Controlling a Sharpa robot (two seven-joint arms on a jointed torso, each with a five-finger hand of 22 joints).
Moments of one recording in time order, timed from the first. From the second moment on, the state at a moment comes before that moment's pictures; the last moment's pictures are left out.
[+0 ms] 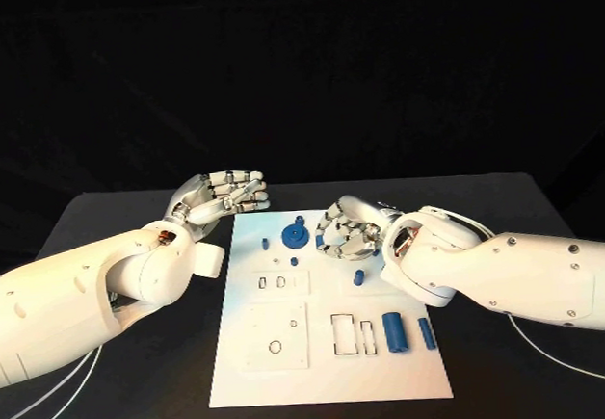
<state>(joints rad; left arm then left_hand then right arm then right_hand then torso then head) 1.15 -0.93 0.04 1.54 -0.10 -0.27 0.40 1.48 -0.17 0.40 0.25 0.10 0.76 0.20 0.27 0.21 0.94 0.21 0.09 0.07 0.89 0.17 0.20 0.31 0.17 0.82 0.28 0.22 0.07 1.28 -0.63 -0.17 1.54 -1.21 -0.44 -0.22 1.34 -0.16 0.50 0.14 0.25 0.99 0.12 0.27 0.41 1.43 0.03 1.43 1.31 1.46 -0.02 1.55 1.31 0.05 1.46 0.08 1.42 1.31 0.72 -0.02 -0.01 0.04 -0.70</state>
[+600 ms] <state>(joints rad) 1.15 -0.92 0.04 1.54 -0.10 -0.27 0.40 1.48 -0.17 0.41 0.25 0.10 0.77 0.20 0.27 0.21 0.95 0.20 0.10 0.07 0.90 0.16 0.21 0.32 0.17 0.83 0.27 0.23 0.07 1.23 -0.51 -0.18 1.53 -1.32 -0.42 -0.34 1.33 -0.16 0.50 0.14 0.25 0.99 0.12 0.27 0.41 1.43 0.03 1.43 1.31 1.46 -0.02 1.55 1.31 0.05 1.46 0.08 1.42 1.31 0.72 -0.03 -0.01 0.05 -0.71</state>
